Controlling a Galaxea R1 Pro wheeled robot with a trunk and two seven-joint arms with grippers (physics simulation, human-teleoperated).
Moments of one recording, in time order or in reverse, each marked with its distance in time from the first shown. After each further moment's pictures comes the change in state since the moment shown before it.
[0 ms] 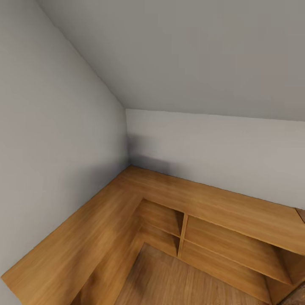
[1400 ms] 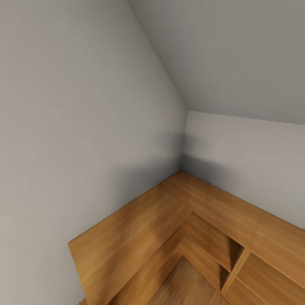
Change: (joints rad) left arm 0.000 -0.002 0.000 0.000 0.001 -0.001 0.000; right arm 0.000 0.000 0.003 0.001 0.003 -0.006 0.000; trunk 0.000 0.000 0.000
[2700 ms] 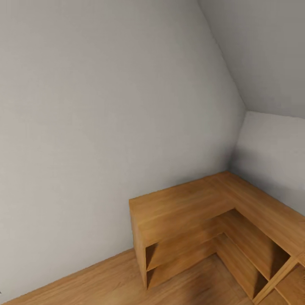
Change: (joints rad) left arm 0.000 -0.050 -0.016 -0.338 -0.002 0.421 0.001; right arm -0.146 0.037 0.002 -0.001 0.046 0.011 -0.004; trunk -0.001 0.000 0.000
